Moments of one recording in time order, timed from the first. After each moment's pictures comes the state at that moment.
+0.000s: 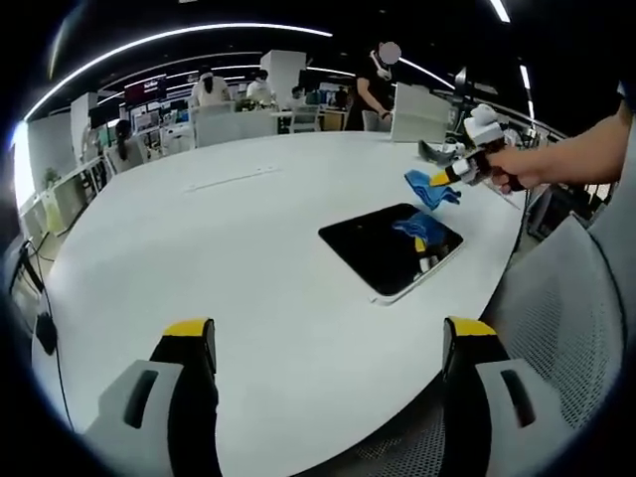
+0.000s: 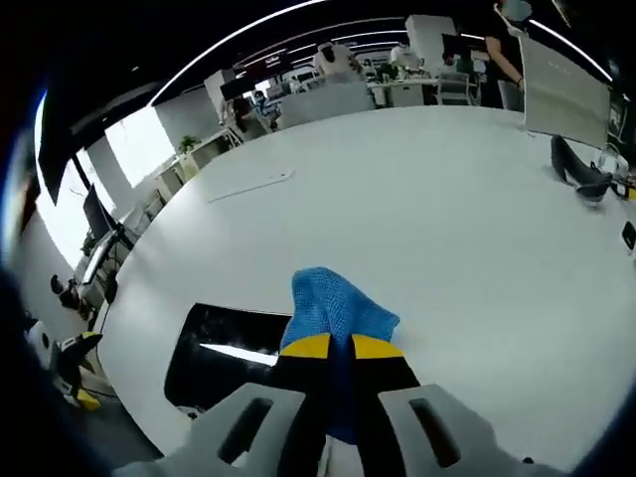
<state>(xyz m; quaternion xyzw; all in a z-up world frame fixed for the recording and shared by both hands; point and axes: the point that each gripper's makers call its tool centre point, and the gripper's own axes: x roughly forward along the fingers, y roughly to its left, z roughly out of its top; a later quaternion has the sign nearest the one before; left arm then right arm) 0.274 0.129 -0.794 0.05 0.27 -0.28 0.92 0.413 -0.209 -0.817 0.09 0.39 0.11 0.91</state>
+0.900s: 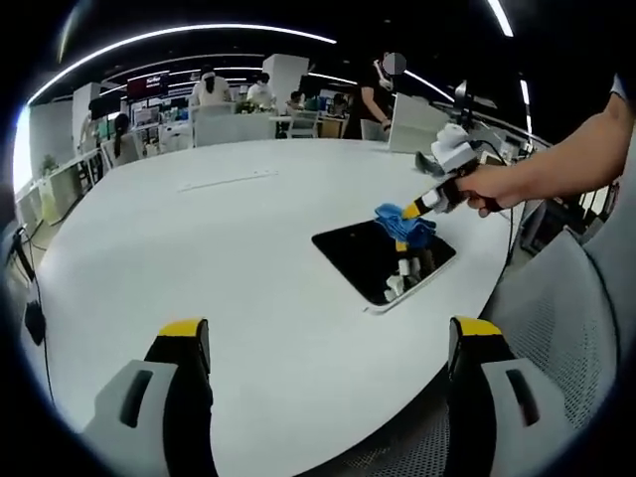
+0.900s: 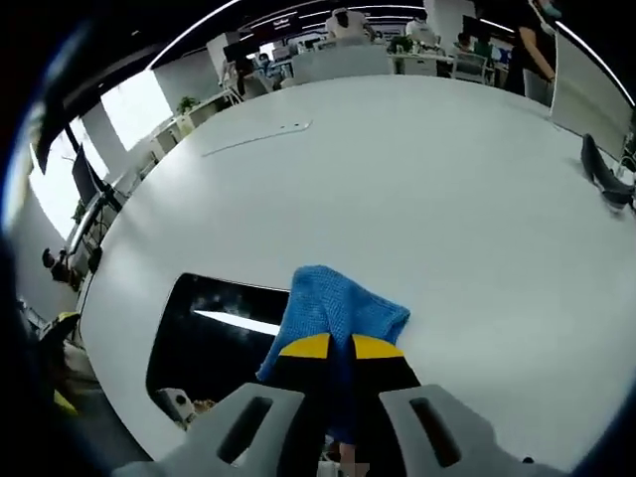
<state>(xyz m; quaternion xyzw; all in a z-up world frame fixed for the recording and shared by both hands) 0.276 0.124 -0.792 0.02 0.27 -0.29 0.92 0.418 -0.164 -0.867 0.03 0.46 0.11 0.88</state>
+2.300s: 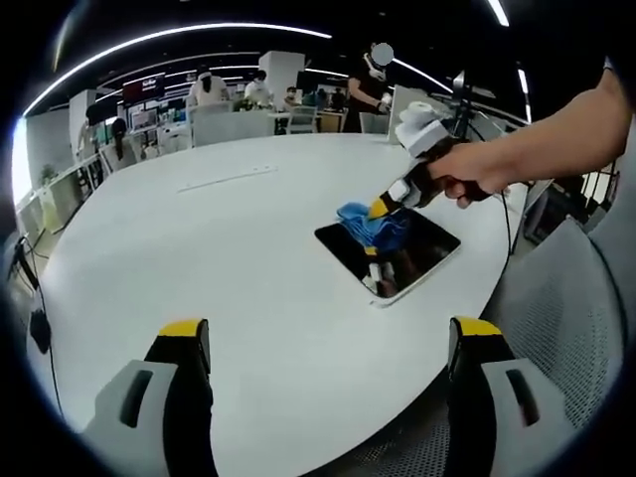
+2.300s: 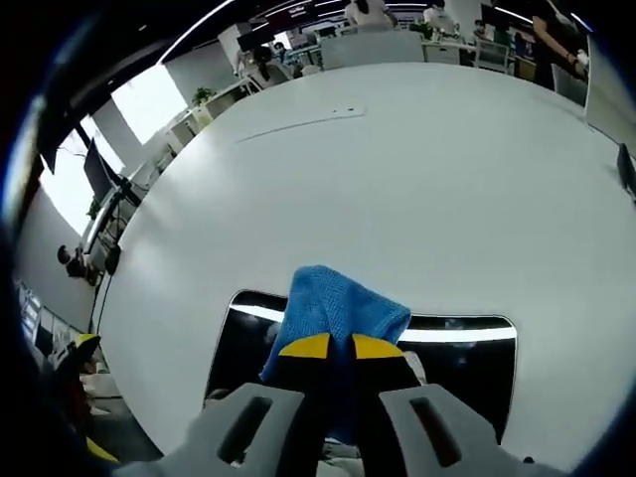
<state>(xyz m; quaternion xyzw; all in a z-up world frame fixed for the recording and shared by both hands) 0.276 0.126 -0.797 0.04 0.27 -0.29 0.92 0.427 -0.069 -0.866 0.05 0.48 0.16 0.86</state>
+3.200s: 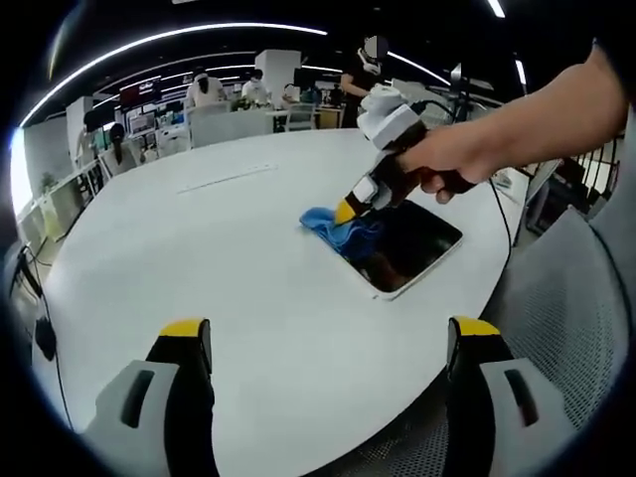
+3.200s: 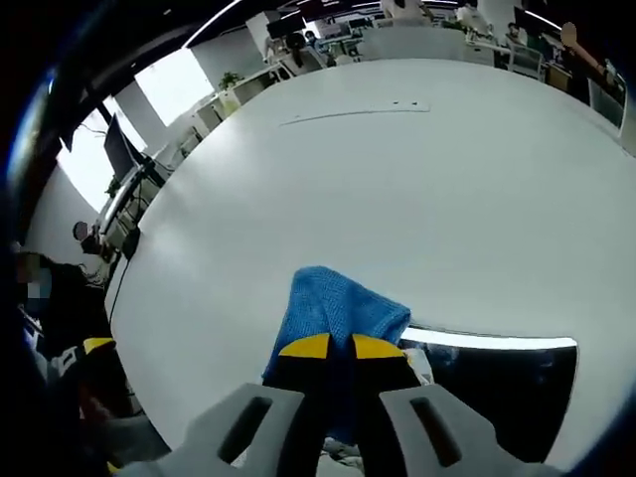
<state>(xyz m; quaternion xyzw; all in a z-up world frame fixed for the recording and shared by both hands) 0.276 0.128 -0.801 0.06 0.28 -0.29 0.91 0.429 -0.002 -0.866 0.03 0.48 0.22 0.85</state>
